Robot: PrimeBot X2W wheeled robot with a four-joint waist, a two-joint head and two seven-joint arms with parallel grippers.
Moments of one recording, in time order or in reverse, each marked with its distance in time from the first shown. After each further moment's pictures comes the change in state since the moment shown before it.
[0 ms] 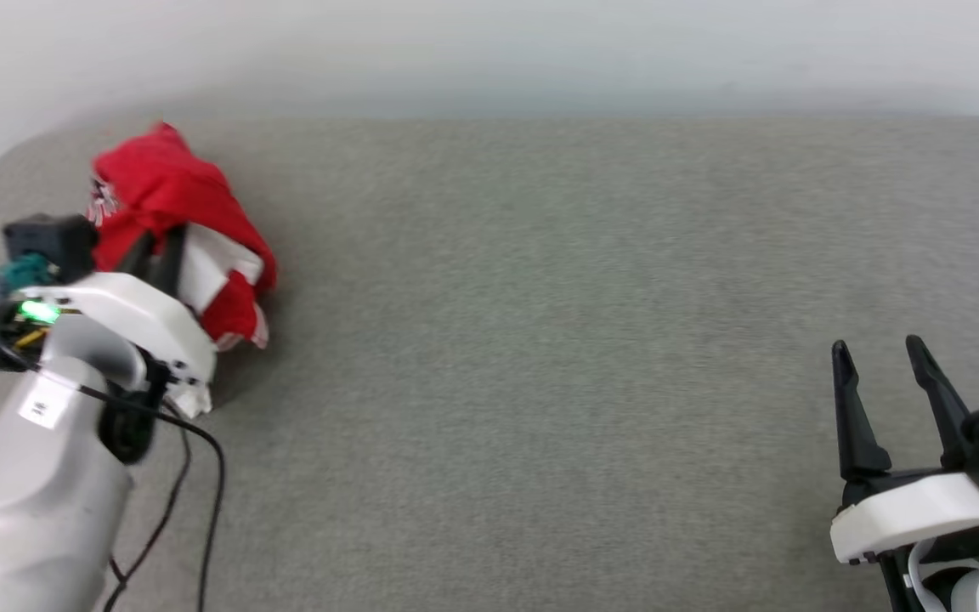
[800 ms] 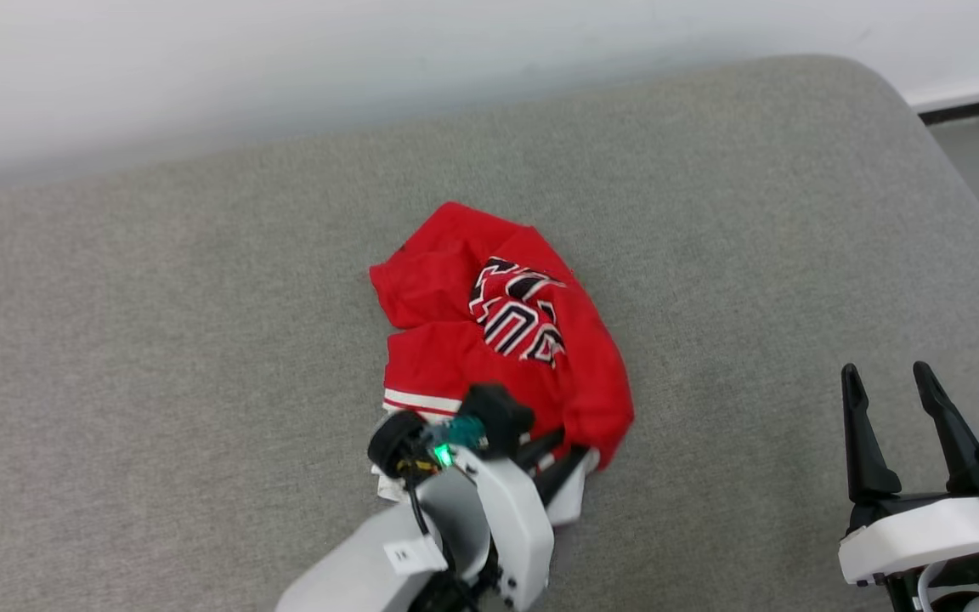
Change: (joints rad) left arm 0.193 -0.265 -0.440 -0.370 0.065 -0.025 0.198; right arm 0.050 0.000 -0.022 -0.008 0.053 0.000 -0.006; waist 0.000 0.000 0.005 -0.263
